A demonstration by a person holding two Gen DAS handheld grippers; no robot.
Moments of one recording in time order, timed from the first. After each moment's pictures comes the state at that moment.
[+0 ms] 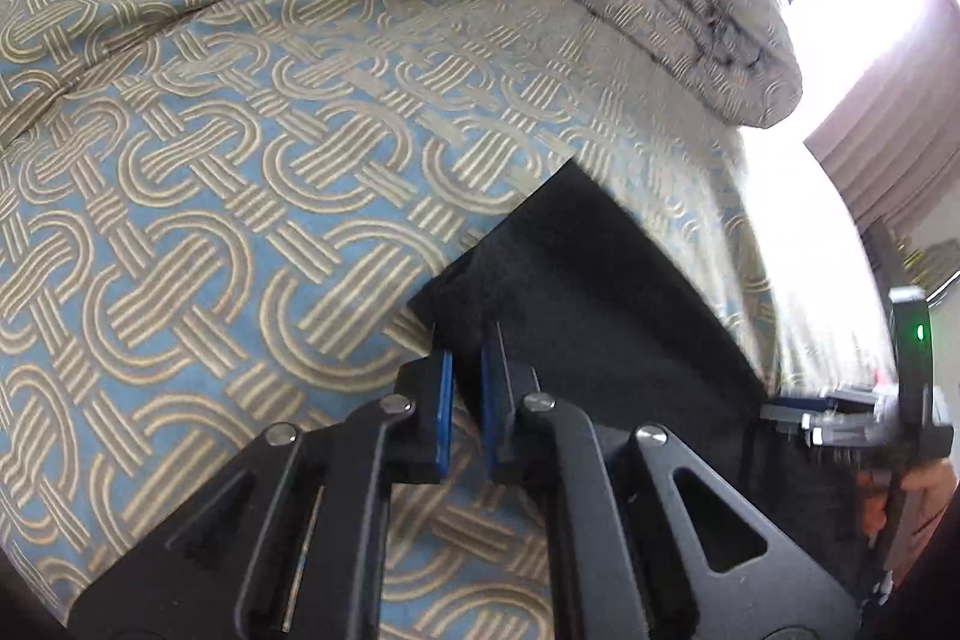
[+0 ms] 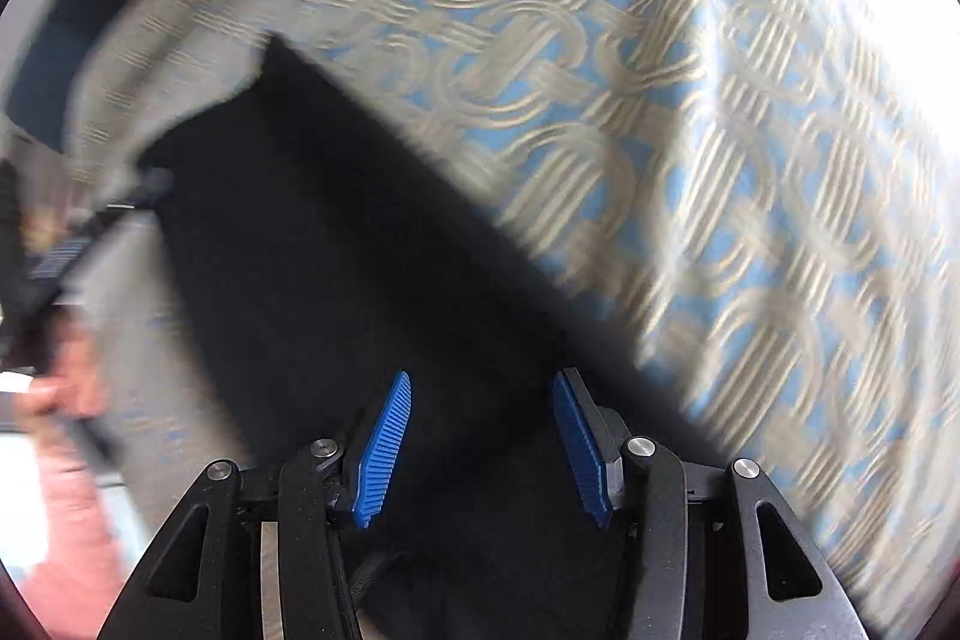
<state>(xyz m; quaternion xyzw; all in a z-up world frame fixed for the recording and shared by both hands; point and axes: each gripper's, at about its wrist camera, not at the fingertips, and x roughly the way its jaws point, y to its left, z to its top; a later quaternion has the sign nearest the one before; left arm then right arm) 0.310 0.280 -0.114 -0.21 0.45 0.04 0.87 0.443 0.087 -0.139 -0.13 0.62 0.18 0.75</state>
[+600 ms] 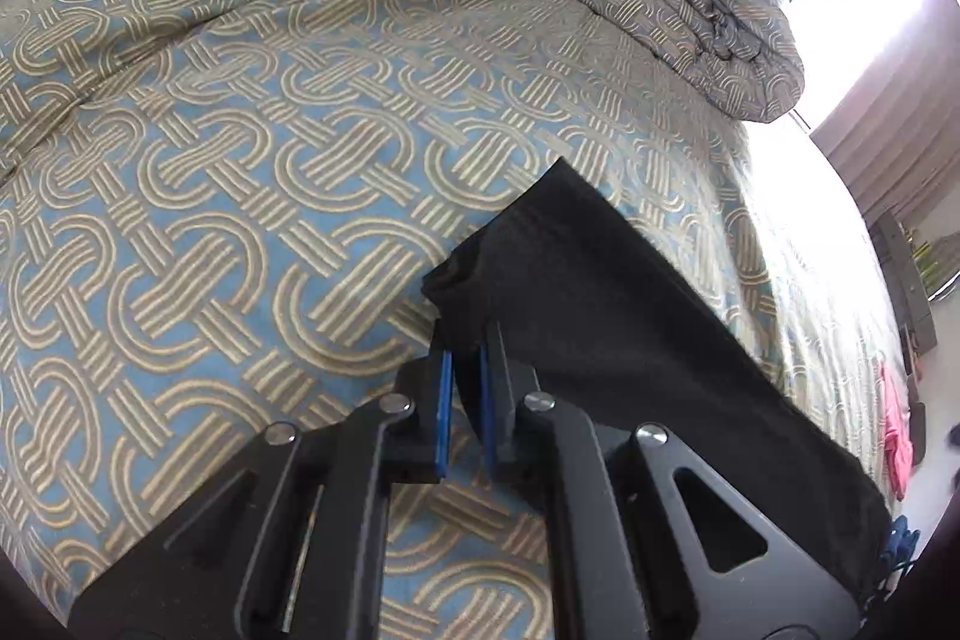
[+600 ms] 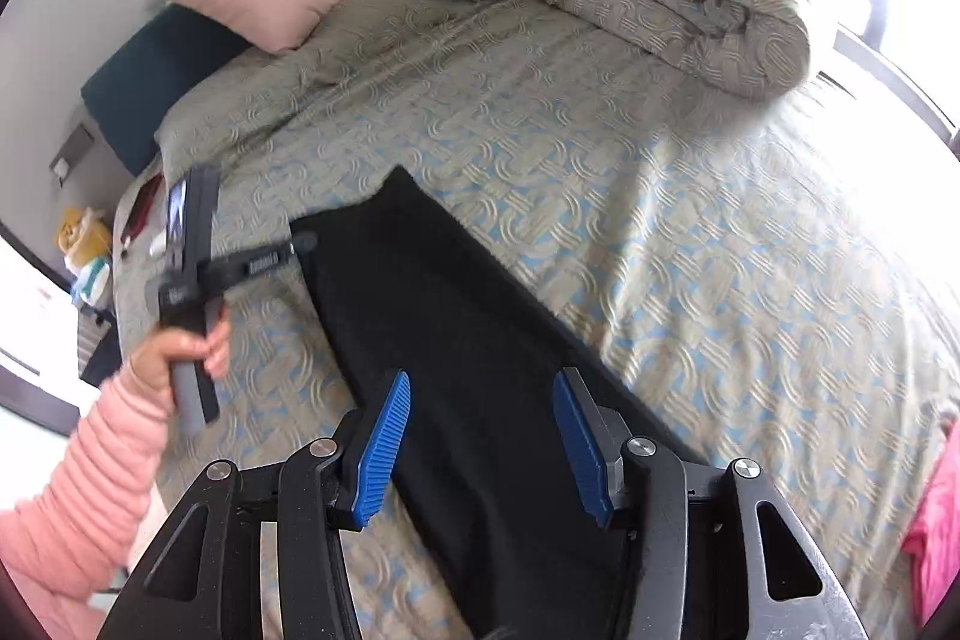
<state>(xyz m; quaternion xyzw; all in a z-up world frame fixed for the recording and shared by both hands) 0.297 0.275 -0.097 -0.20 0.44 0.04 0.87 0.305 0.052 0.030 -0.11 0.51 0.25 0.82</state>
